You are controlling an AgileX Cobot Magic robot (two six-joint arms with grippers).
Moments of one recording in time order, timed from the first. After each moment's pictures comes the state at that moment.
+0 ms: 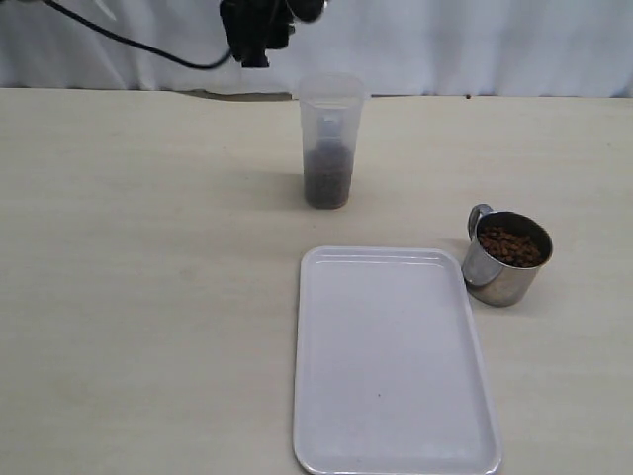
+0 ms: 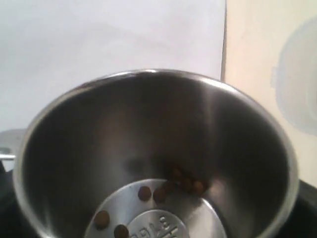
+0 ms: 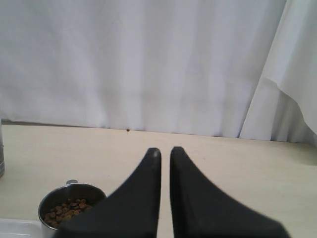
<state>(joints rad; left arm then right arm) -0.52 1.96 -1.72 0.30 0.41 0.88 0.05 0.00 0.00 -0.18 0.10 0.03</state>
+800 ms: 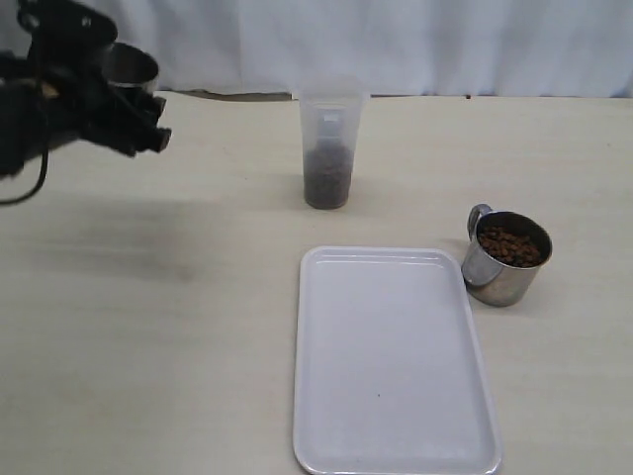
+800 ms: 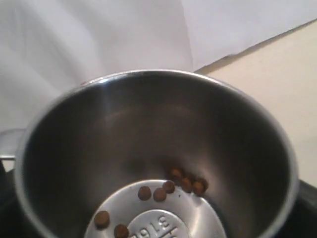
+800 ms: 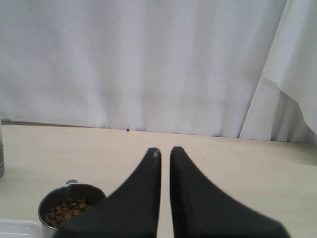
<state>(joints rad) -0.30 1.67 -0.79 -0.38 -0.39 0.61 0.05 0.00 0.00 -0.18 0.10 0.03</state>
